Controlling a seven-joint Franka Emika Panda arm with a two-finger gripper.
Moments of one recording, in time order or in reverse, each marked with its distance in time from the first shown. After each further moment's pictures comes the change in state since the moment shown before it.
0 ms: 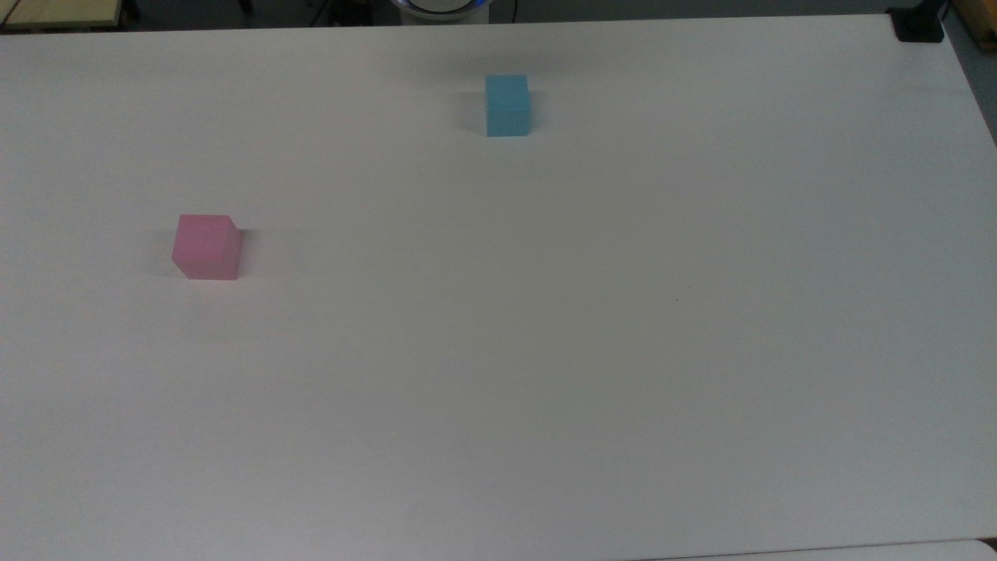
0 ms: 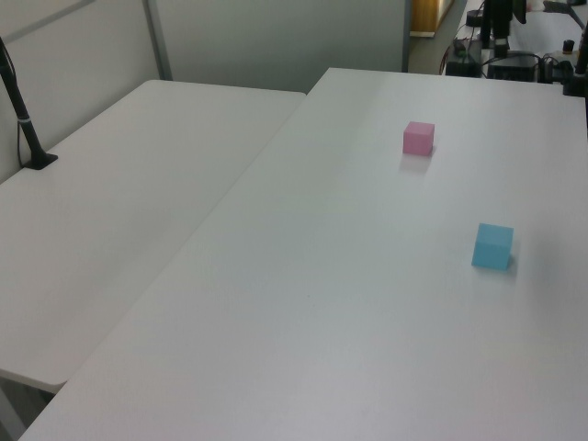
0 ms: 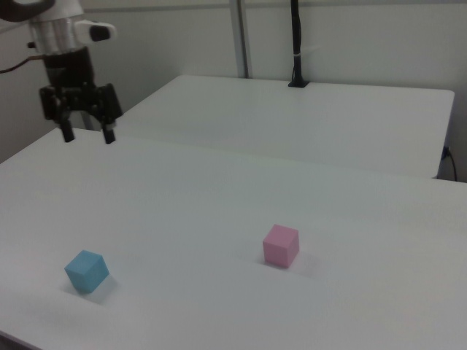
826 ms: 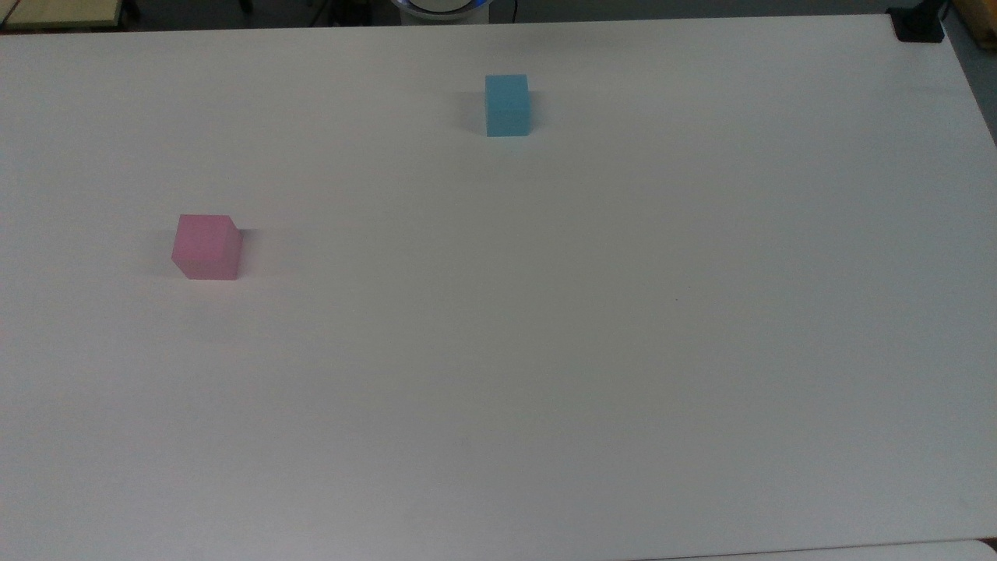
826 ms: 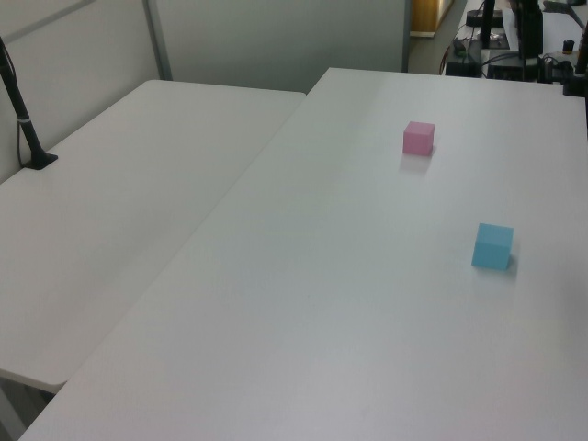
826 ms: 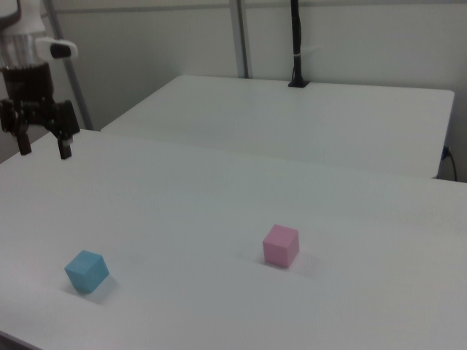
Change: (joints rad) arm 0.144 -0.075 -0.003 -0.099 0.075 -0.048 0.114
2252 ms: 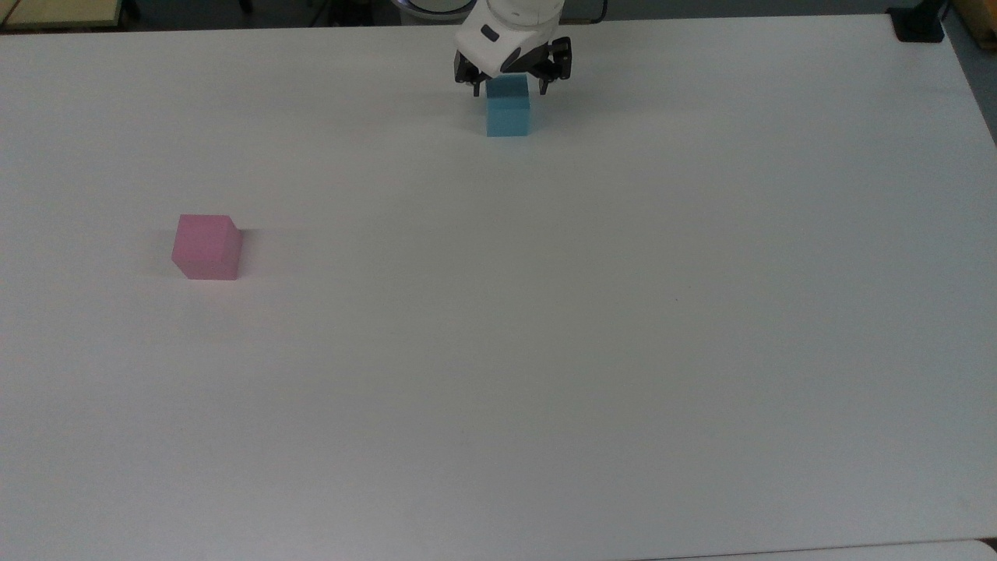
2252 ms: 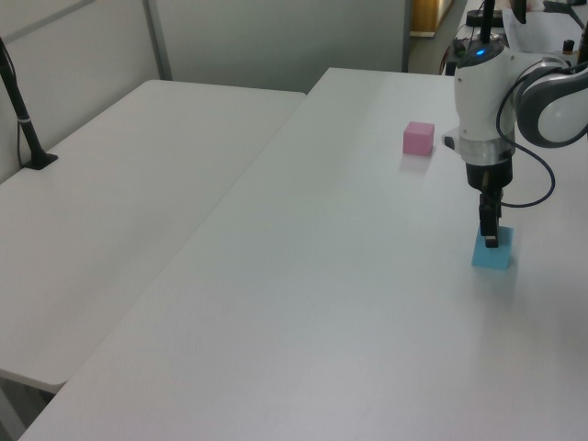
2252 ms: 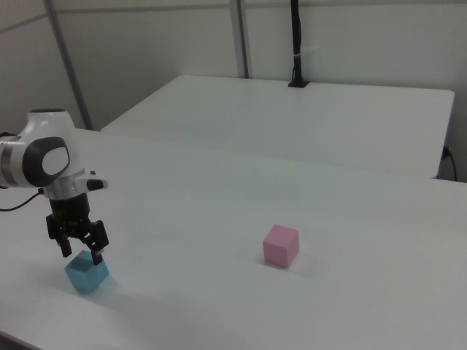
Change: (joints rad) arm 0.098 0.176 -0.001 -0.575 -0.011 0.732 0.206
